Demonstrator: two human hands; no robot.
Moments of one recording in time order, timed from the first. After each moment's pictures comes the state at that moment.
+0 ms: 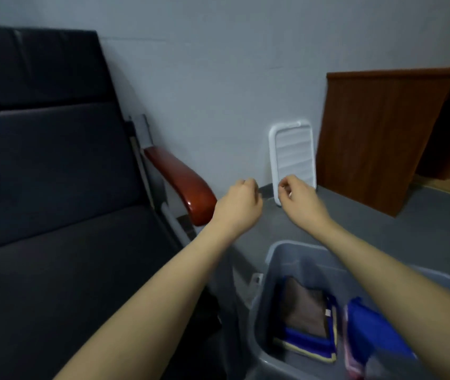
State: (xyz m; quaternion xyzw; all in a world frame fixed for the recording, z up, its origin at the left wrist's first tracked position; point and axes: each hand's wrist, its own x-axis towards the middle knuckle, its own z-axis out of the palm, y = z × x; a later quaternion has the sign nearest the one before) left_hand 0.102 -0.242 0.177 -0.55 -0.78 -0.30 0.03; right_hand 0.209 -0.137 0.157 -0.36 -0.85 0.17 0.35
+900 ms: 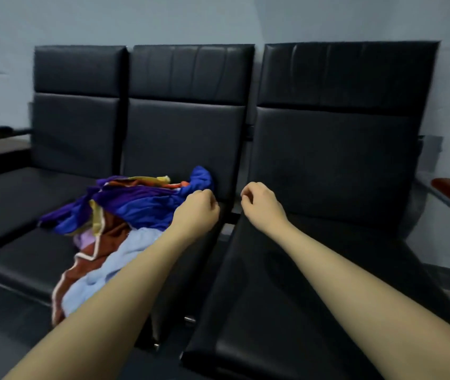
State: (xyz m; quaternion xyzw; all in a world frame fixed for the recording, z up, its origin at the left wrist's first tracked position) left_hand -0.164 -0.730 0.185 -0.09 -0.95 -0.27 0.15; right_hand -0.170 -0.572 0.181 0.06 -0.93 0.29 0.21
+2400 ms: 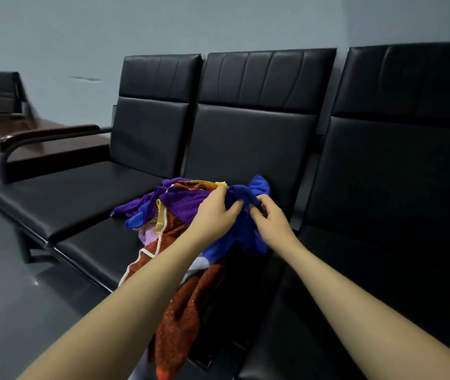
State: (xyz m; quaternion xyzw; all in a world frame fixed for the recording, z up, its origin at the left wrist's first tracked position) left_hand -0.188 -0.825 0.175 -0.07 -0.88 -0.40 0.24; right_hand -0.216 -0.681 0.148 0.18 -0.83 0.52 0.10
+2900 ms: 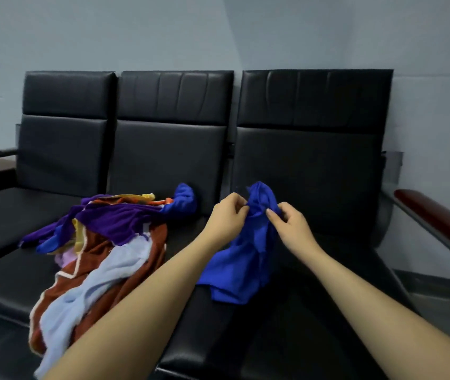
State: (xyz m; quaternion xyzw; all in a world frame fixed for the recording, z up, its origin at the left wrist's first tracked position) left_hand -0.152 -0.650 0.199 -0.18 -0.86 -0.46 0.14; right_hand -0.122 -0.494 0.180 0.03 -0.84 0.51 0.19
